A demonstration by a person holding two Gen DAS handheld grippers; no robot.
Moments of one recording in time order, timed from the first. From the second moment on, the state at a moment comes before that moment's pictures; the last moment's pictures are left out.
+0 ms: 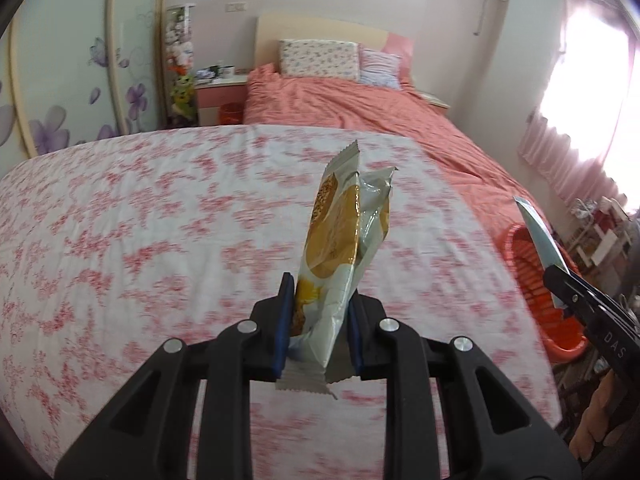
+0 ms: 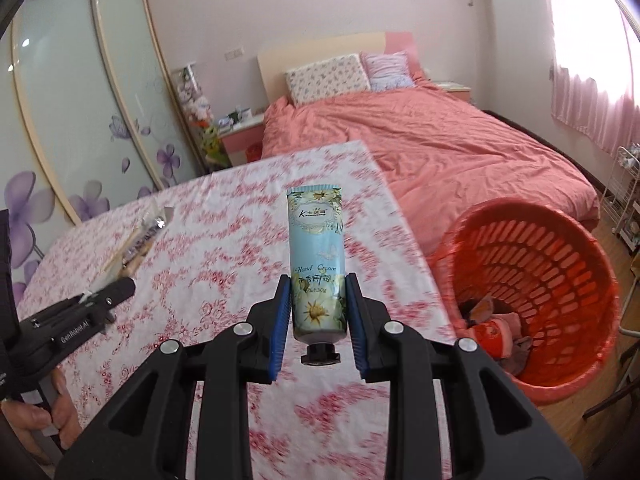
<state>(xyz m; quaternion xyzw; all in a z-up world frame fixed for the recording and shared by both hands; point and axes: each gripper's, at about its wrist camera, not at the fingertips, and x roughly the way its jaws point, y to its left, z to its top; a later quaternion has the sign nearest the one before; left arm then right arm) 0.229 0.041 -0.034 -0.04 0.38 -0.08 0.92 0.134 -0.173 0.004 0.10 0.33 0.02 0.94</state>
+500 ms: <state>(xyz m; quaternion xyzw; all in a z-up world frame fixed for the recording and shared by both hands) 0.221 -0.078 -0.010 -0.02 0.37 -0.20 0.91 0.099 -0.260 0.019 0.14 0.29 -0.05 0.95</state>
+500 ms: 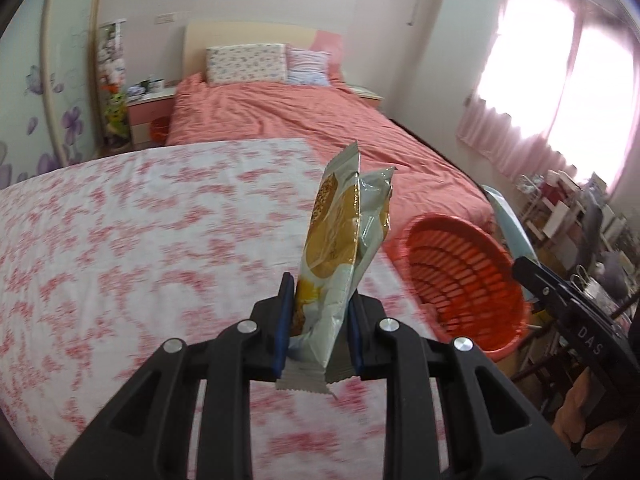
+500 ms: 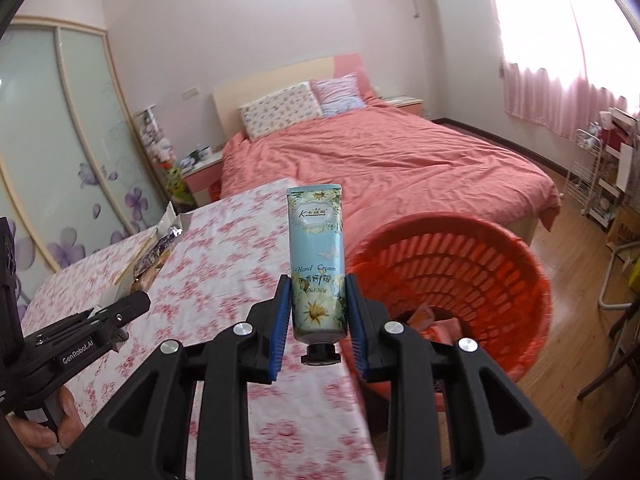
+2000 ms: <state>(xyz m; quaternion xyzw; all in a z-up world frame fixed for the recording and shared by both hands) 0.177 -0.116 -0.017 0.03 0.33 -0.19 0.93 0.036 -0.310 0.024 0.13 0.23 -0.16 0.95</state>
